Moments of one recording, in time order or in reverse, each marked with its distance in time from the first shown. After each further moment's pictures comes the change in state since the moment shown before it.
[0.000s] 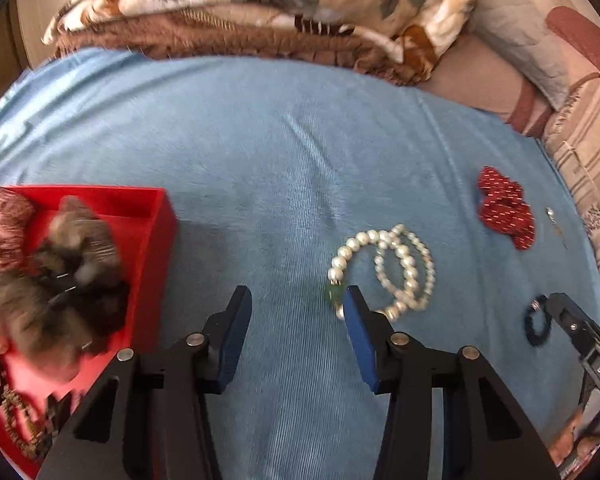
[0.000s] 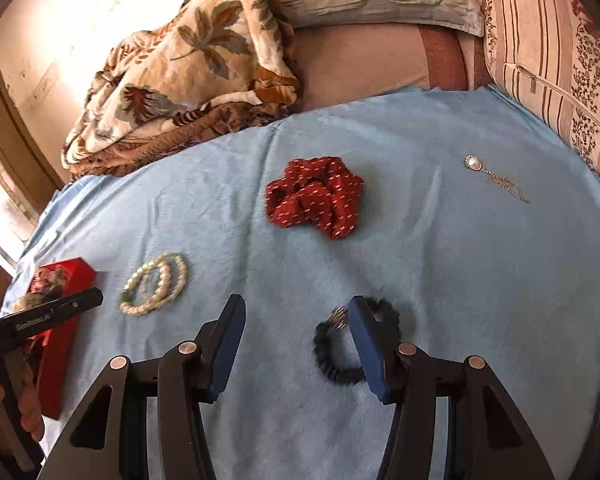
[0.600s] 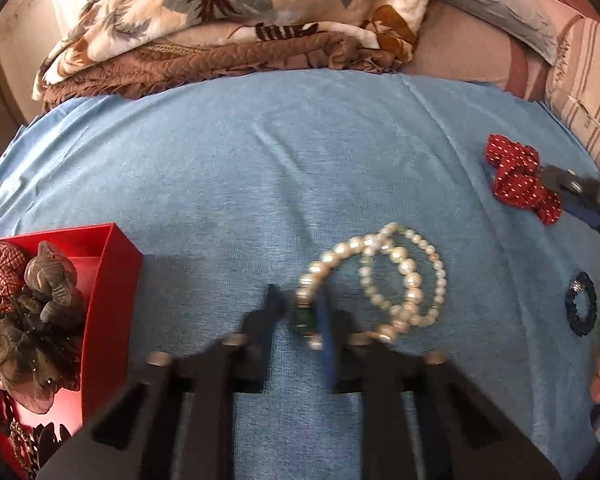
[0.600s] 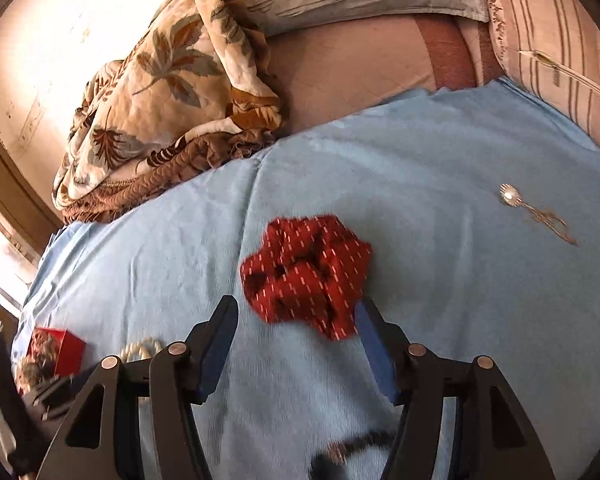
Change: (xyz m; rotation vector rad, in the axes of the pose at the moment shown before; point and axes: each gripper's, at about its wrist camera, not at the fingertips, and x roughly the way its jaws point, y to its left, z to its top) left arm 0.021 -0.038 -0.004 0.172 -0.081 0.116; right arm 0.061 -0.011 0.059 0.090 -0.051 0.048
